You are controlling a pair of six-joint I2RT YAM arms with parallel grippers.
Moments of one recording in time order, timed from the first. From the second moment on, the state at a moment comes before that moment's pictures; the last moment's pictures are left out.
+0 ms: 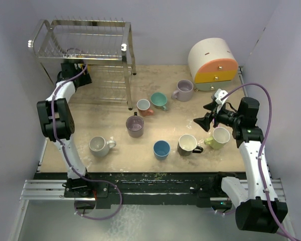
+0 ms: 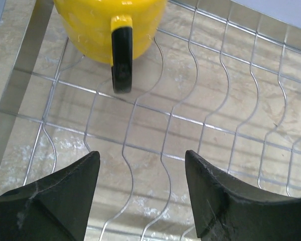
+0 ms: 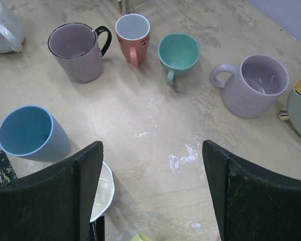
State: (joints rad) left arm 0.18 2.10 1.66 -0.17 0.07 -0.18; right arm -0.11 0.91 0.83 -0.40 -0.93 -0.44
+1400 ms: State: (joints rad) left arm 0.18 1.59 1.12 -0.25 0.16 -0.18; right arm -0.11 0.86 0.83 -0.40 -0.93 -0.45
